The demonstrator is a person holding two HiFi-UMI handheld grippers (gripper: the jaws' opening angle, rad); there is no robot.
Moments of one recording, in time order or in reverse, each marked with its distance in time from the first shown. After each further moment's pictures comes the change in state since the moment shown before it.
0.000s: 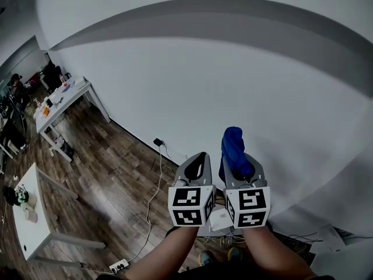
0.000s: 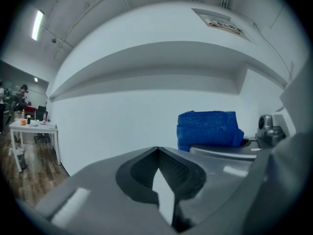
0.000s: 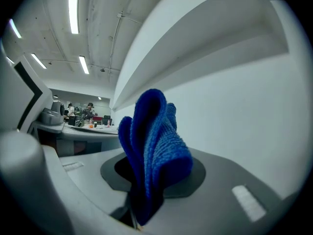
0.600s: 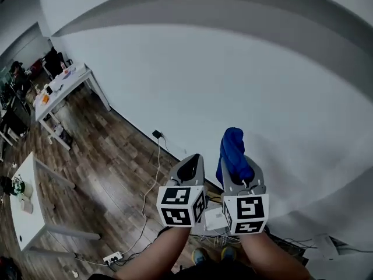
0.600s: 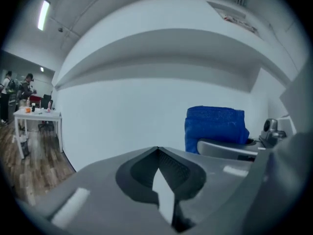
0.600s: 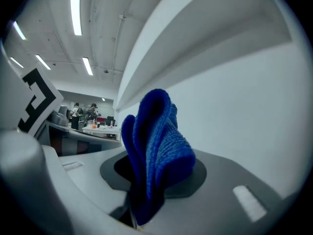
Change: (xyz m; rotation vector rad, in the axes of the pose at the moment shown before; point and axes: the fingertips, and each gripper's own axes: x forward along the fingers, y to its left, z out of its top) left arm 0.024 0.030 -0.026 -0.096 0.068 0.033; right arm 0.025 -0.002 -0.013 -0.018 -0.010 0.042
